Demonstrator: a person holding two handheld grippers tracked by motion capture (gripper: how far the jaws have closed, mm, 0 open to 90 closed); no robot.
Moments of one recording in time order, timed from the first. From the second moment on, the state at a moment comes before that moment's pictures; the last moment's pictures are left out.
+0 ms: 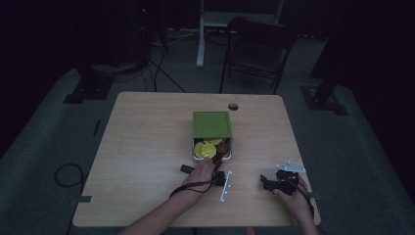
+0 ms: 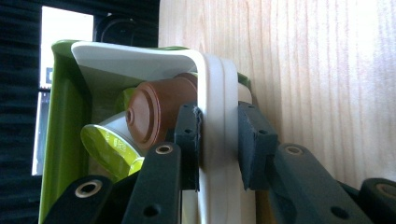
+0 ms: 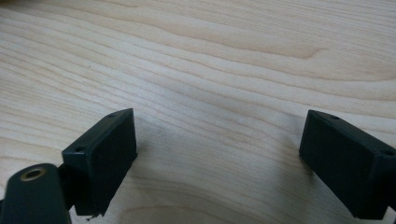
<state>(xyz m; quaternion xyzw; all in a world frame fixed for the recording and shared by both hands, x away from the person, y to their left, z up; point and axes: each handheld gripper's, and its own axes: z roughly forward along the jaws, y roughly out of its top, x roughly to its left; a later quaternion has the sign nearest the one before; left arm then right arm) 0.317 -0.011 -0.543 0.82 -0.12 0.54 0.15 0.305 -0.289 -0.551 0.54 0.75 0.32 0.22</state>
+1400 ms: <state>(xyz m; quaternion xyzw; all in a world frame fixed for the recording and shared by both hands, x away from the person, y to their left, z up) 0.264 -0.009 -0.539 0.83 -0.13 0.52 0.16 0.305 -0.288 -0.551 0.54 0.75 0.32 0.22</state>
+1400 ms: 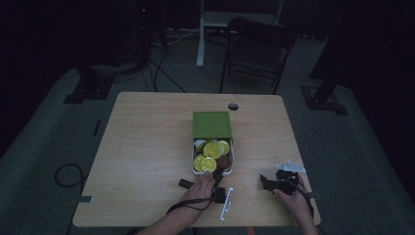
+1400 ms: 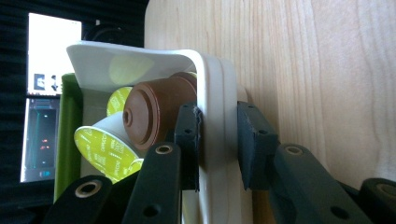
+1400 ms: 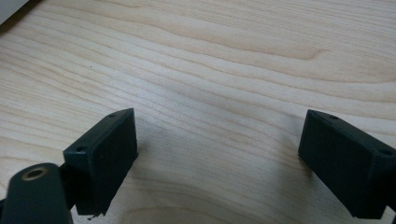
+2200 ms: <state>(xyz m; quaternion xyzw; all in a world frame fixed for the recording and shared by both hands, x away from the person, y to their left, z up) 0.242 -0.005 -0.540 0.84 -0.13 0.50 0.16 0.305 -0.289 -0.551 0.54 0.75 0.32 0.23</state>
